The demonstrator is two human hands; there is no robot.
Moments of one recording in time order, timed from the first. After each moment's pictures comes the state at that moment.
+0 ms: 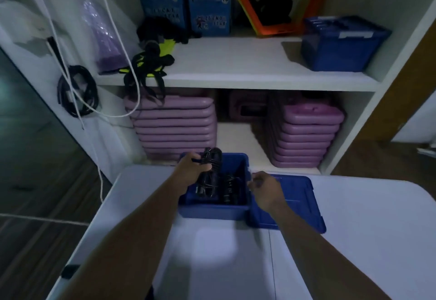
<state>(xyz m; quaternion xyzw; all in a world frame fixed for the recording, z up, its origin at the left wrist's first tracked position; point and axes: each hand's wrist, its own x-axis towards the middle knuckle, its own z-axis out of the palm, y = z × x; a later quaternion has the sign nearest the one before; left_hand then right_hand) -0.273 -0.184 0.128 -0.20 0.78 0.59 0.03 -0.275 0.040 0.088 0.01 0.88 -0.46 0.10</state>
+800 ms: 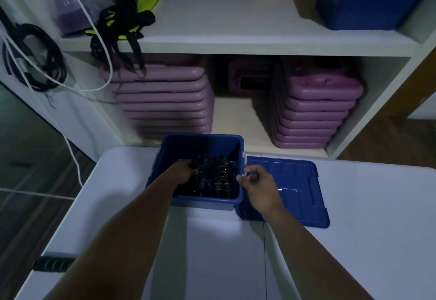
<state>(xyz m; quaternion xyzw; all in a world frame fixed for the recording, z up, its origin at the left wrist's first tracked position) -0.320 -0.194 0.017 -0.21 0.87 0.40 0.20 -0.297 0.049 0.018 0.04 0.77 -0.63 0.11</state>
